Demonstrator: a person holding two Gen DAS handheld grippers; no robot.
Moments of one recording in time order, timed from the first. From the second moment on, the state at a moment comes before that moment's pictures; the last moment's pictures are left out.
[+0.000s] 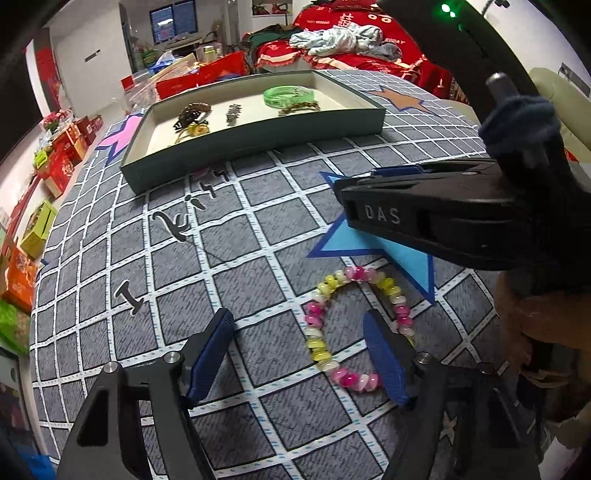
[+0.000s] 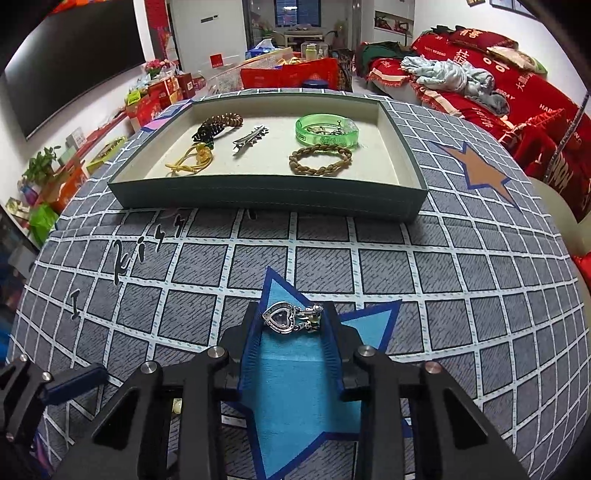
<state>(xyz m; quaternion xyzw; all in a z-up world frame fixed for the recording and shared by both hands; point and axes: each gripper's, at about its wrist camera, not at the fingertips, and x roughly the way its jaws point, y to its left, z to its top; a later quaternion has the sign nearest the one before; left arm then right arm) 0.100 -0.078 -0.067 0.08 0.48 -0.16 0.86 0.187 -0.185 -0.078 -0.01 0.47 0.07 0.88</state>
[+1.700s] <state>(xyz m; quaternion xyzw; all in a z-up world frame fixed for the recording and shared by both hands) 0.111 -0.035 -0.033 0.02 0.45 -0.19 0.87 0.151 -0.216 -0.044 0.06 0.45 0.06 0.89</state>
